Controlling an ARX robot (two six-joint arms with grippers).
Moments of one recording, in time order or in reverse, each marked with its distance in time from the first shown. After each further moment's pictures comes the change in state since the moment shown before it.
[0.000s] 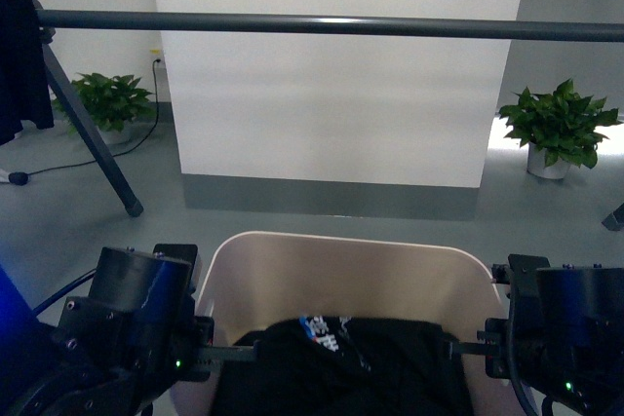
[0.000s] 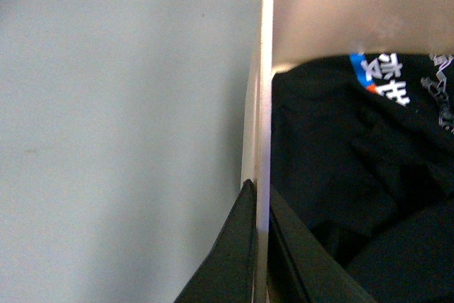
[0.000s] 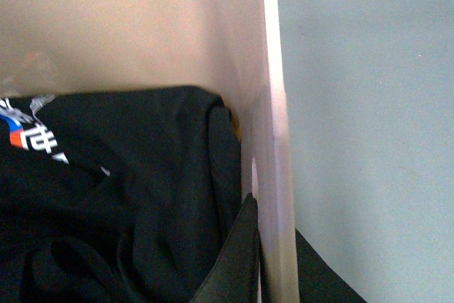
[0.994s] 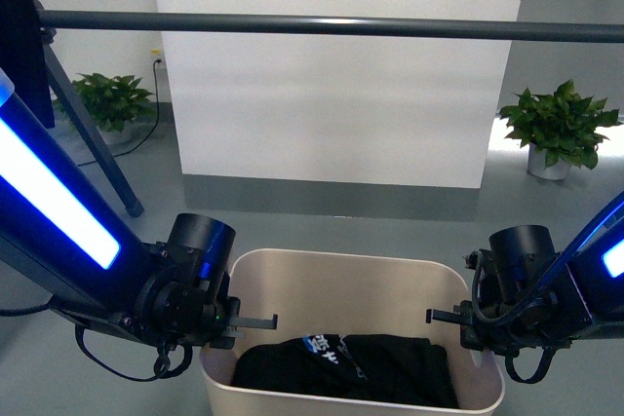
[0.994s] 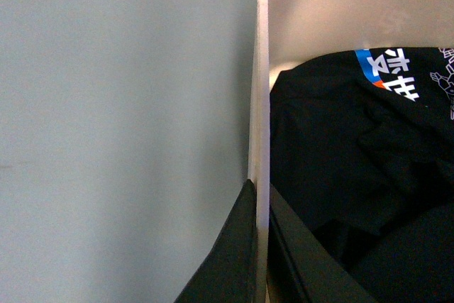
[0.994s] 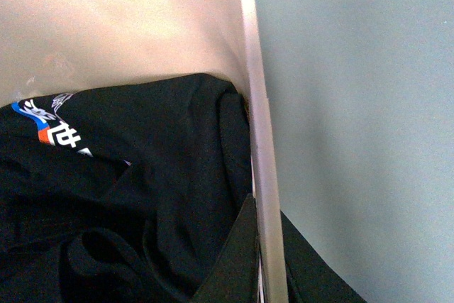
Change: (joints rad) left arm 0.032 0.260 0.556 -0.505 0.059 0.024; right arm -0.032 0.241 0.595 -0.625 -0.111 0.089
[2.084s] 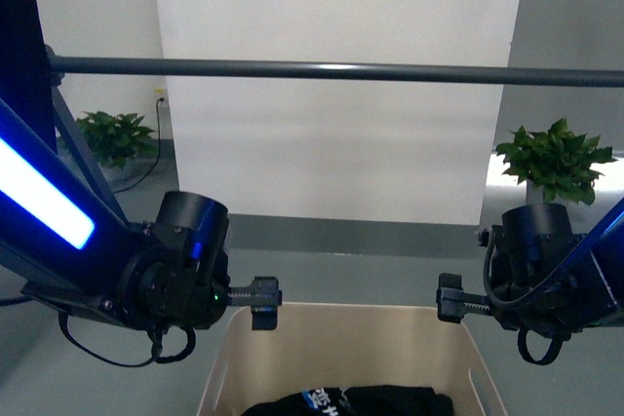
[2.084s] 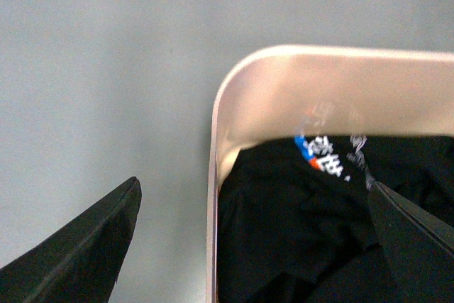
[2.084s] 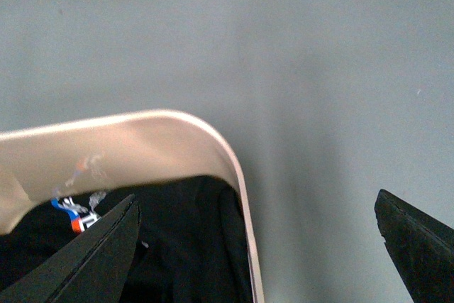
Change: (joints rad) left arm 0.019 -0.141 -0.007 0.015 0.060 -0.048; right arm -0.014 -0.145 -0.022 0.051 0.105 -0.043
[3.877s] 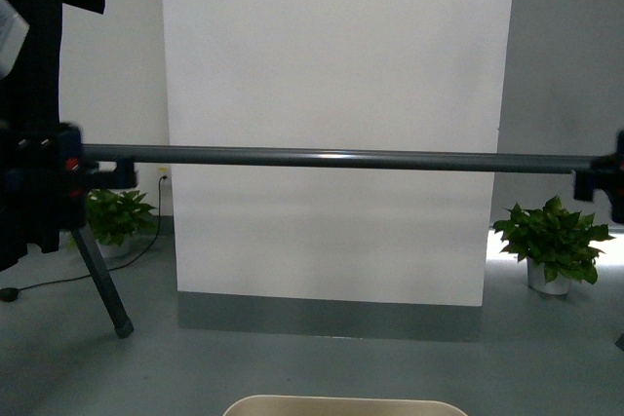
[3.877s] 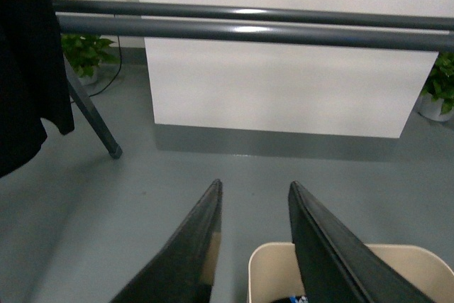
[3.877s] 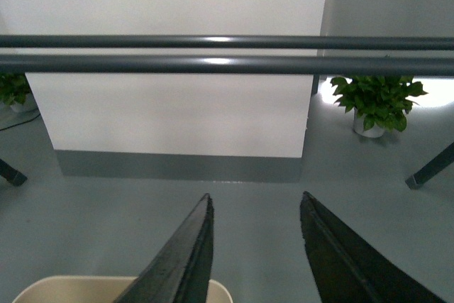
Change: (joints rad) left arm 0.016 -1.098 -0.833 0.409 -0.063 0.152; right arm 0.034 -1.132 -0.882 0.462 0.017 -0.198
